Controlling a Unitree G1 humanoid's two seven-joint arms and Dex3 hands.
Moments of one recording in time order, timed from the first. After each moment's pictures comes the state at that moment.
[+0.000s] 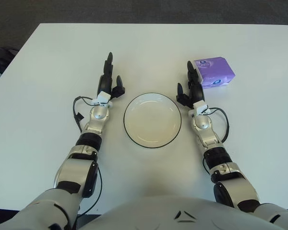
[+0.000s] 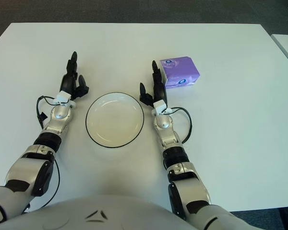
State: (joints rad) left arm -0.50 0.16 0.00 0.85 0.13 -0.69 0.14; right arm -0.34 -0.01 0.10 0.53 -0.18 -0.47 -0.24
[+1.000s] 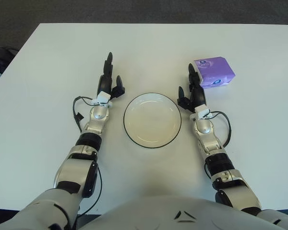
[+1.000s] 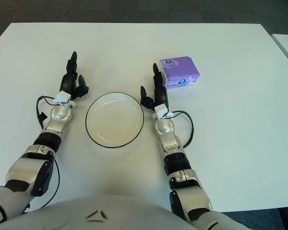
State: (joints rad) left arm -0.50 0.16 0.00 0.85 0.13 -0.69 0.14; right arm -0.24 -0.01 0.11 0.40 -0.18 -0.44 -0.23
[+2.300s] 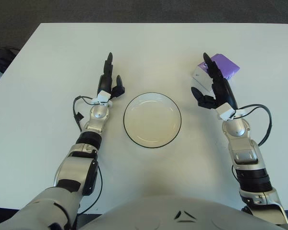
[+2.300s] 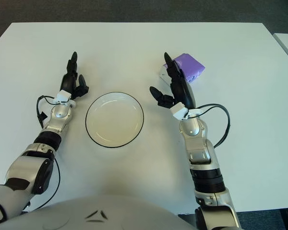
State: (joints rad) left arm -0.52 0.16 0.00 0.89 0.13 -0.69 0.14; right arm -0.13 -0.26 0.03 -0.28 -0.41 -0.01 0.00
